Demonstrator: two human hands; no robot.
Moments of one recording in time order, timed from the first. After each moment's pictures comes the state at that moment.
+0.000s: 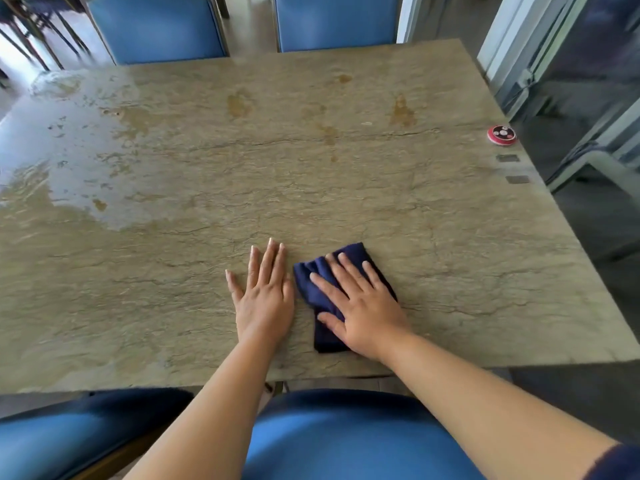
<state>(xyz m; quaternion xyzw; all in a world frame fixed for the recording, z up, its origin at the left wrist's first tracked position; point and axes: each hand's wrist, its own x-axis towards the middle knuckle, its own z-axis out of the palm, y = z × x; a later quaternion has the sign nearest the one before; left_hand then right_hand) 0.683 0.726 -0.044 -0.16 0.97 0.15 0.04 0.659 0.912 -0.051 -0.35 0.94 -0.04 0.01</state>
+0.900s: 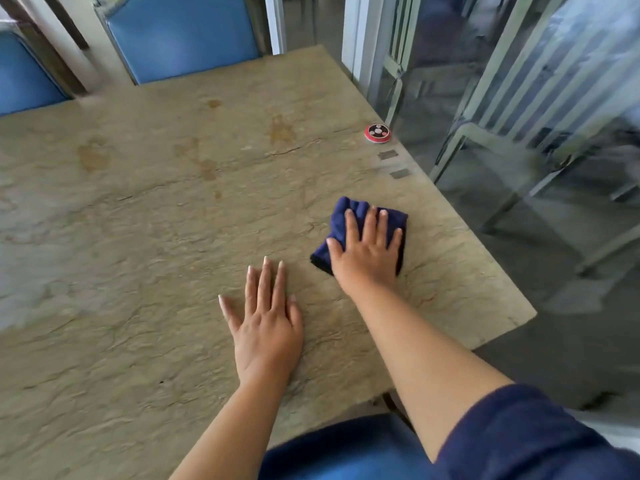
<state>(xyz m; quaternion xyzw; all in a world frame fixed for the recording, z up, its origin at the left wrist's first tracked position) 0.631 0.851 -0.045 -0.03 0.99 0.15 0.03 0.547 1.013 -0.053 0.13 0.99 -0.07 -0.02</state>
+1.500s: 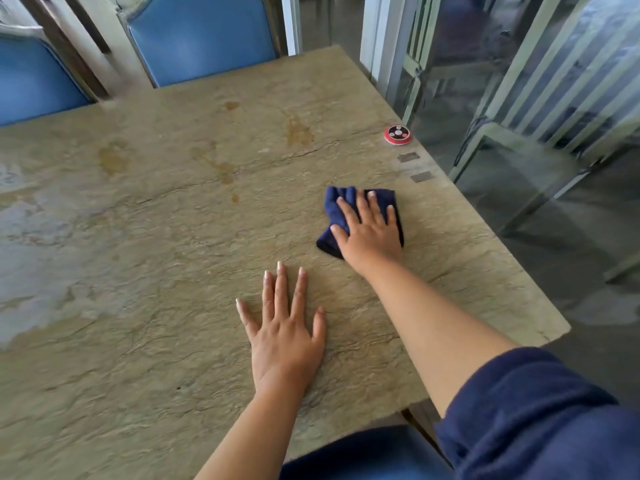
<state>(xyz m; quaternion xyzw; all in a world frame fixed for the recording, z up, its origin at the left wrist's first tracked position) 0.630 0.849 -0.045 0.00 0.99 0.12 0.05 0.496 1.011 -0.051 0.03 1.00 -0.07 0.01</state>
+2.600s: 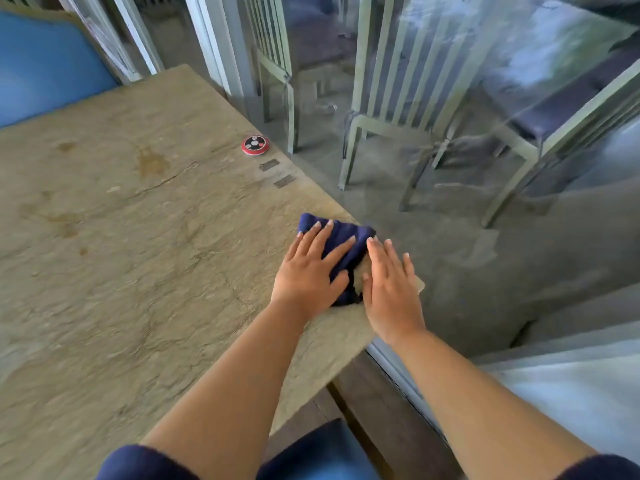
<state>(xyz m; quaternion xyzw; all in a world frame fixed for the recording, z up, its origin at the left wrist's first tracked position) 0.561 1.046 -0.040 0.40 0.91 0.11 0.04 0.666 1.178 -0.055 0.17 0.97 -0.16 -0.08</state>
